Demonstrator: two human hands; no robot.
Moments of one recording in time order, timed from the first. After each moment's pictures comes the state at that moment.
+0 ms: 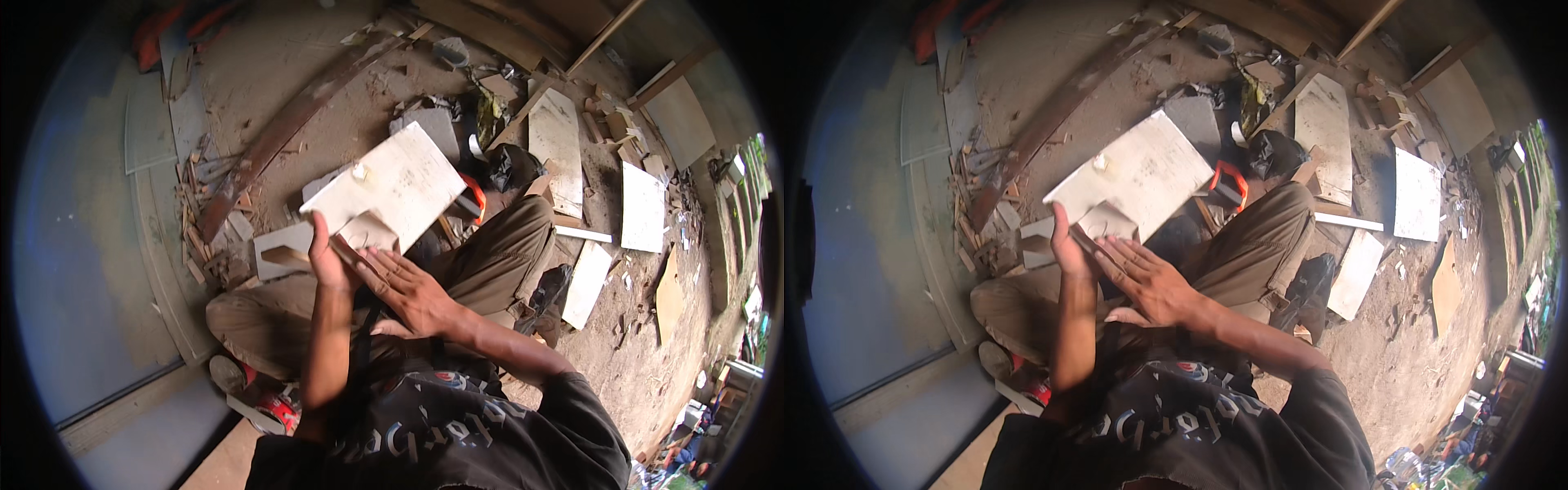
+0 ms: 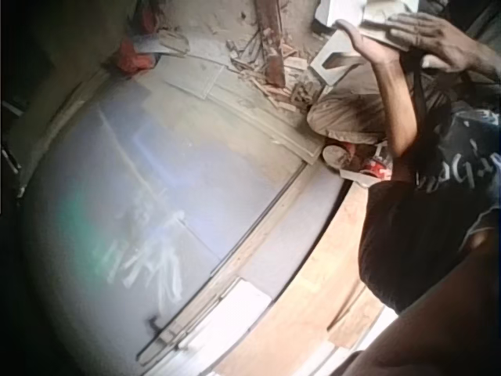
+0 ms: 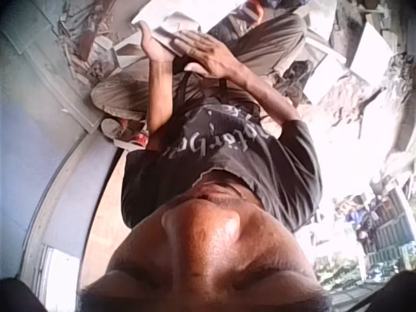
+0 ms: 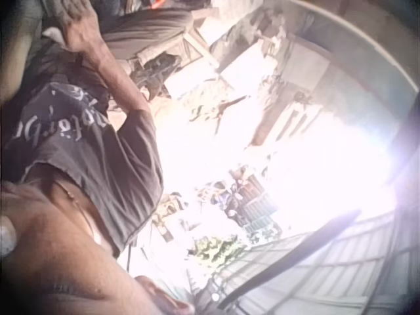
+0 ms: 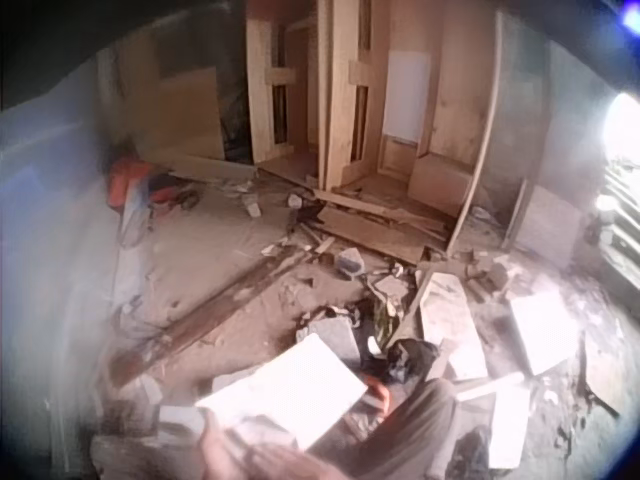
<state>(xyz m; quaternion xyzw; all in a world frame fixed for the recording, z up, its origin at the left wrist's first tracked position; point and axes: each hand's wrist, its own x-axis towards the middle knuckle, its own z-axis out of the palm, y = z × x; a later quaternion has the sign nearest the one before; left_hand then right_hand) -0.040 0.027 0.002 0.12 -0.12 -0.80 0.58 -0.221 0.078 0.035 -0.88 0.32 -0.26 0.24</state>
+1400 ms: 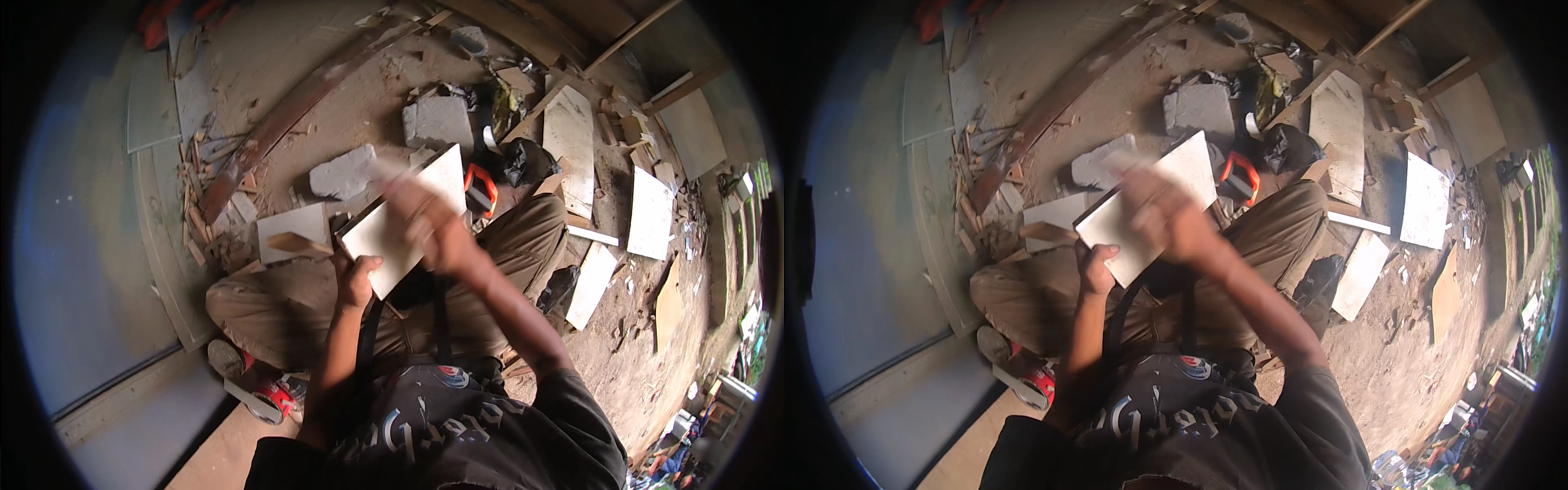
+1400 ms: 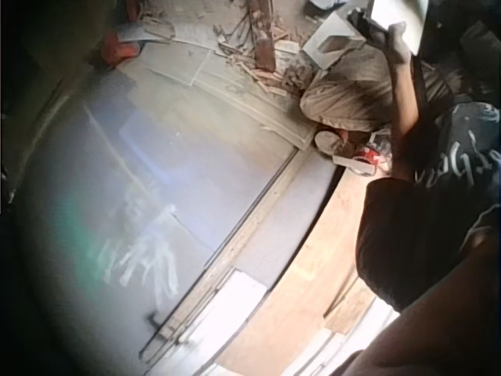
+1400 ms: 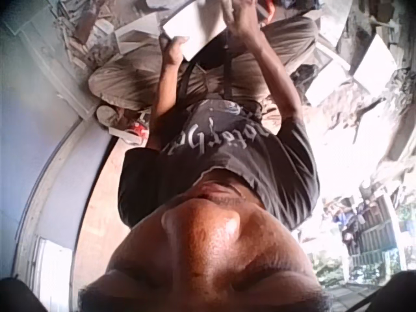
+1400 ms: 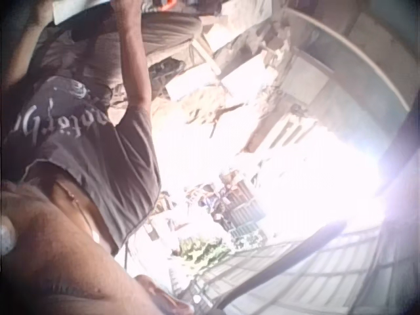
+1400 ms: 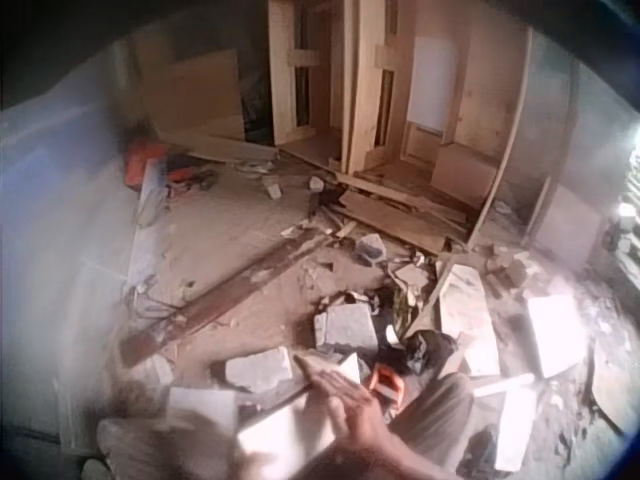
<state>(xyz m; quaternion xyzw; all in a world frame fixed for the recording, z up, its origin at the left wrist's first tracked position) -0.039 0.075 -0.029 0.44 -0.34 -0.60 0.57 -0.225 0.006 0.016 -0.79 0.34 -0.42 0.27</state>
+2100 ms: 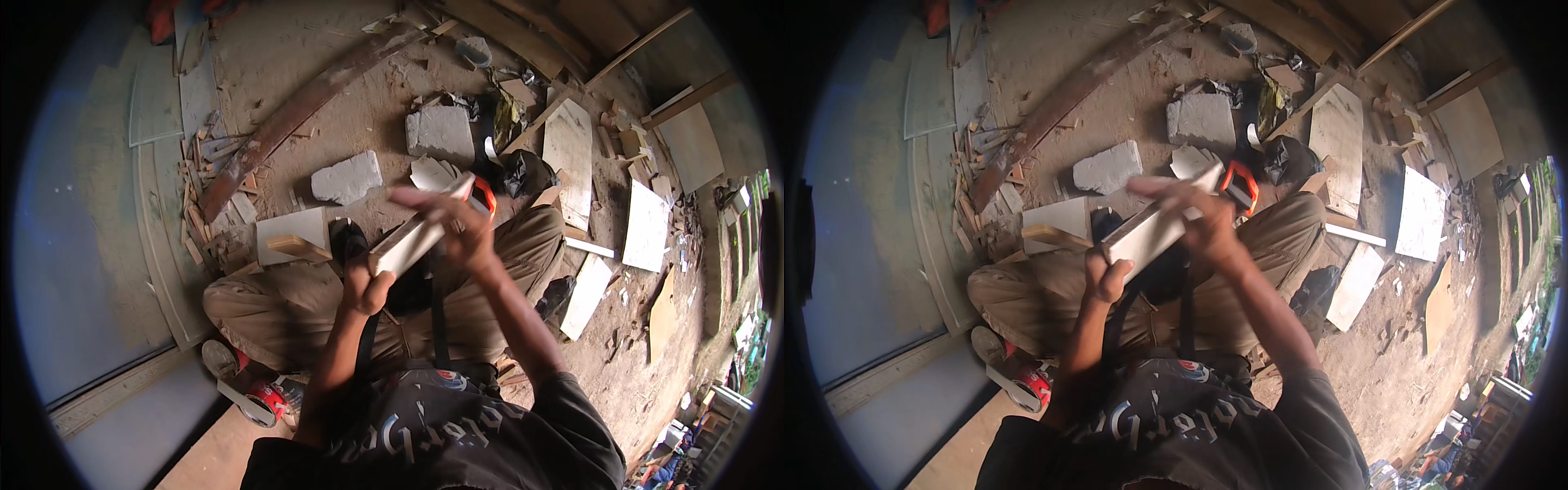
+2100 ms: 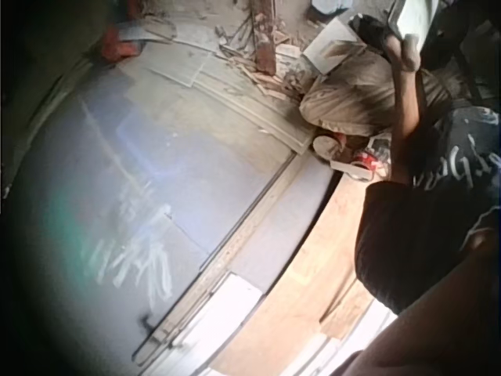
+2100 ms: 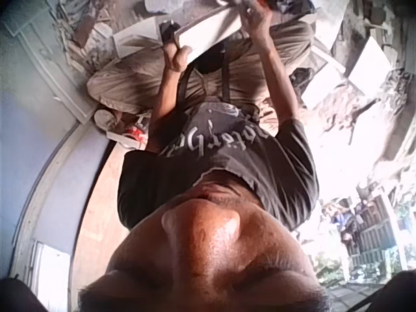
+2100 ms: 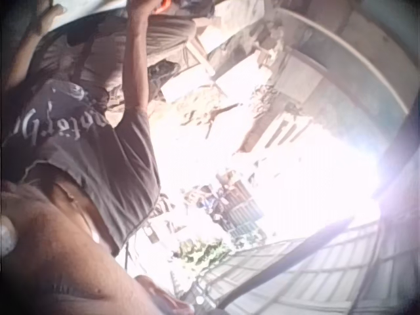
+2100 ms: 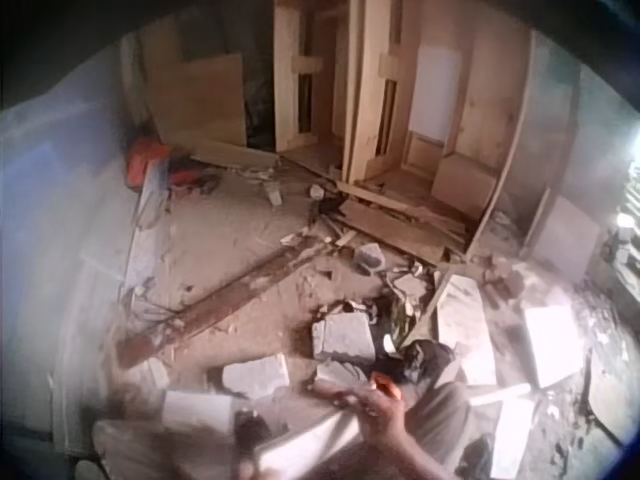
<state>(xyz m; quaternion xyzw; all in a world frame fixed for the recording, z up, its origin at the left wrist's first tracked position) -0.037 0.076 -0.028 0.44 -0.61 -0.43 0.50 -0.246 0.005 -0.007 -0.72 0.35 -0.52 0.29</state>
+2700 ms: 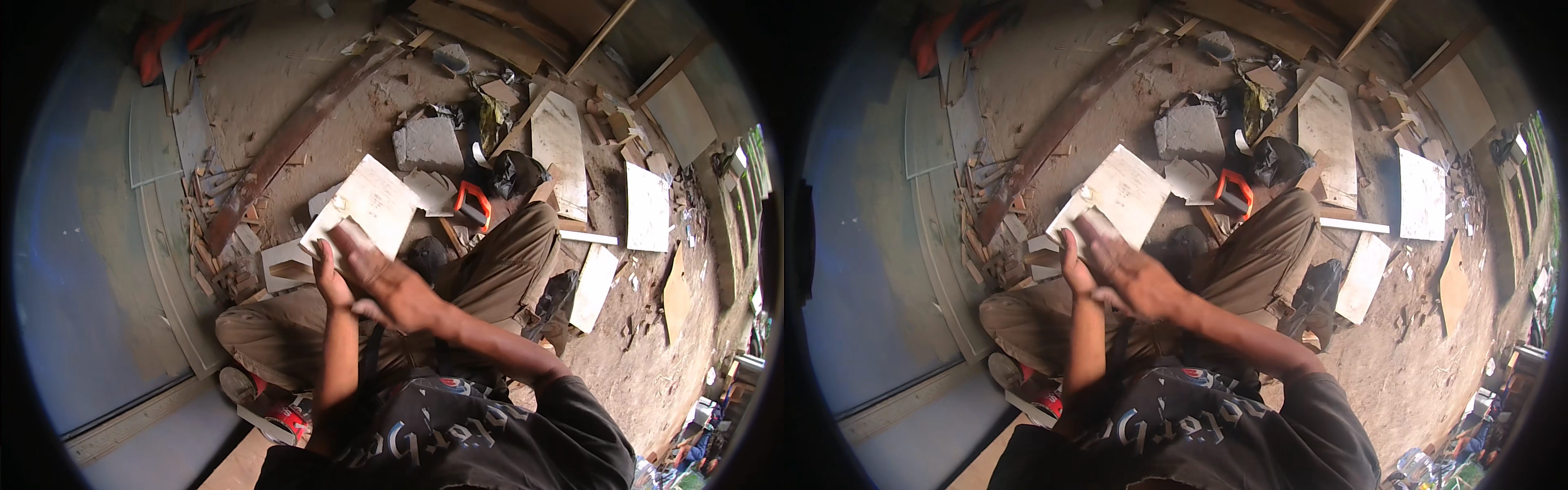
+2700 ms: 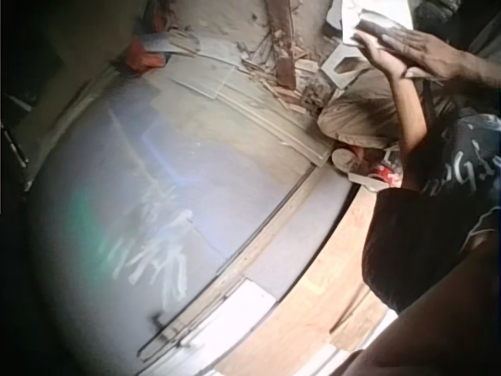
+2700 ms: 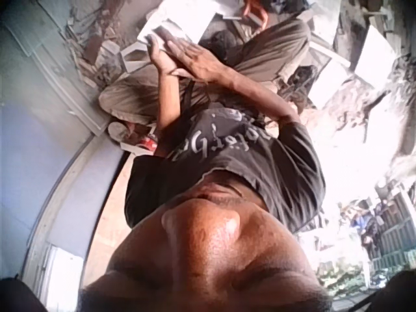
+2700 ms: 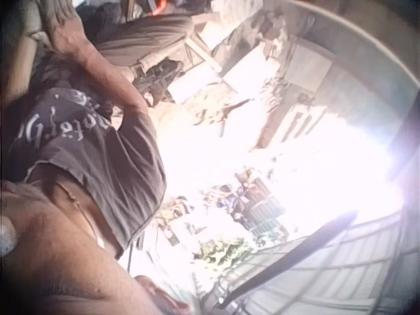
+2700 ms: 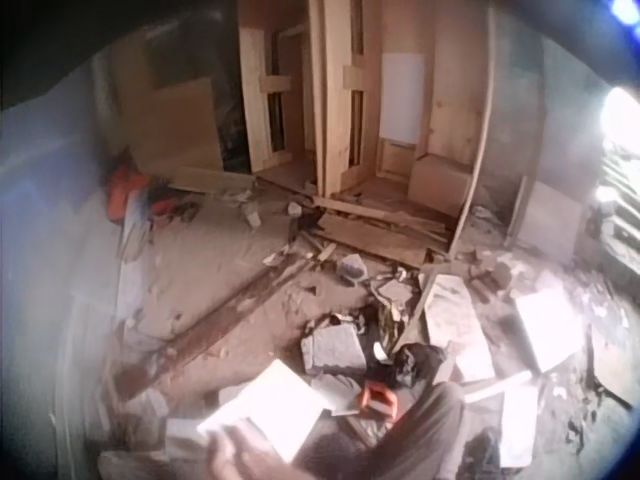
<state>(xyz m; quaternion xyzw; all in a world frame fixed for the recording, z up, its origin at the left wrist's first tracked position) -0.029 0.041 -0.033 0.39 -0.16 -0.61 0.67 -0.181 0.067 0.005 -0.83 0.35 -0.34 0.25</state>
